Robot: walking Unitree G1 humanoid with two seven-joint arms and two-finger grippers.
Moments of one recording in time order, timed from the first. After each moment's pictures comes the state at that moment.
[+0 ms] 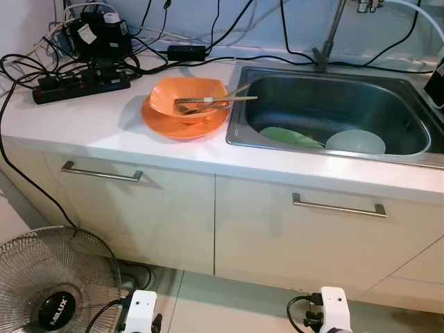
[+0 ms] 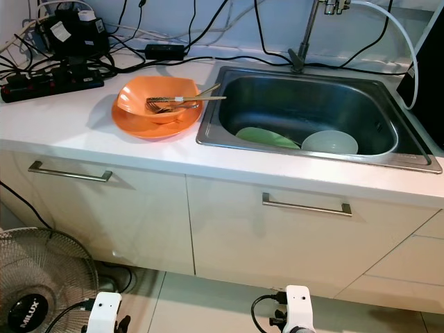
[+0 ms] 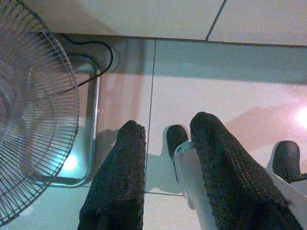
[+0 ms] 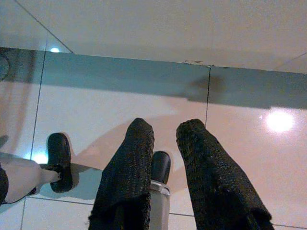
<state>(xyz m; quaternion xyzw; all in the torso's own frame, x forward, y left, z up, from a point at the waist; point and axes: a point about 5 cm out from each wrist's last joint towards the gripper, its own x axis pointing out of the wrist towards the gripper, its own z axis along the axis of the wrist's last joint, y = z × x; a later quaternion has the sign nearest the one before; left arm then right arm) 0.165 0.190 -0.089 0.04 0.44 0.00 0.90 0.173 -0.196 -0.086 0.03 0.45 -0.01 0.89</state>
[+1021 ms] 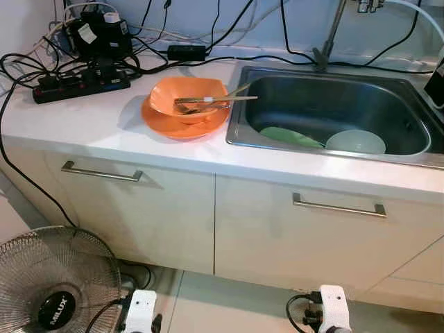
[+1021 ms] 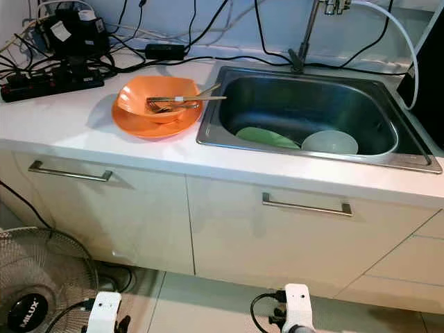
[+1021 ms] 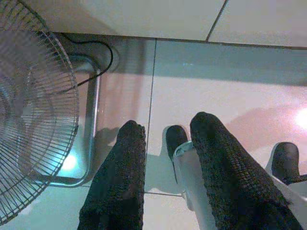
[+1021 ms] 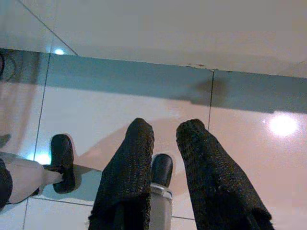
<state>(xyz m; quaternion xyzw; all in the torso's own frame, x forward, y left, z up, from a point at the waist) 0.169 0.190 -0.088 0.04 0.44 0.00 0.90 0.178 -0.194 -0.084 0.03 0.44 0.00 0.90</state>
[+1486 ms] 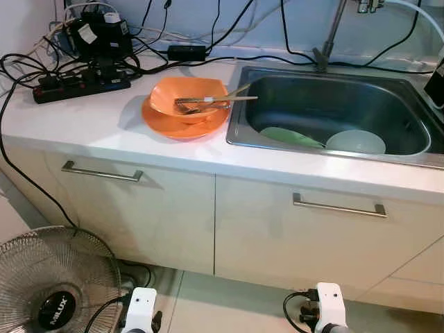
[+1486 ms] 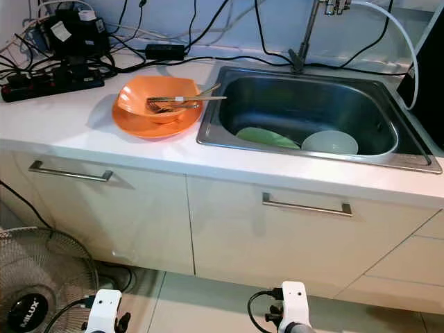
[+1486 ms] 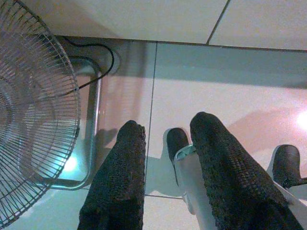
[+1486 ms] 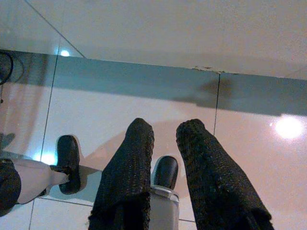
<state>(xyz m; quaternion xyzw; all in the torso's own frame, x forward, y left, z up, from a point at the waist) 0.171 0.191 -0.086 0.04 0.43 0.00 0.90 0.180 -0.189 -0.083 0.04 0.44 0.01 0.90</state>
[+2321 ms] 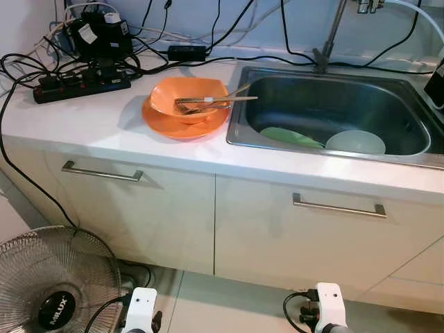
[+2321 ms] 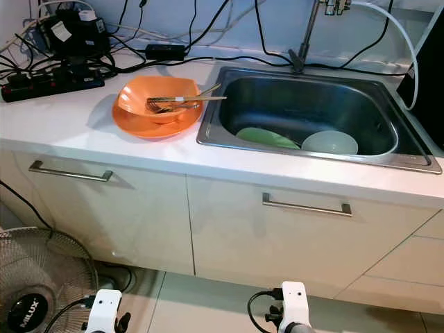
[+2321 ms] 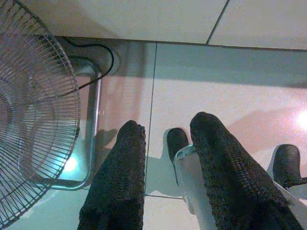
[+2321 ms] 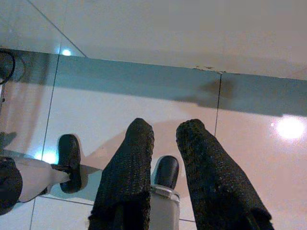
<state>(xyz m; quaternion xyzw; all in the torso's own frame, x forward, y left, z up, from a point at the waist) 0.171 0.191 -0.087 0.04 0.43 0.00 0.90 0.180 -0.190 -0.083 0.04 0.44 0.01 0.90</state>
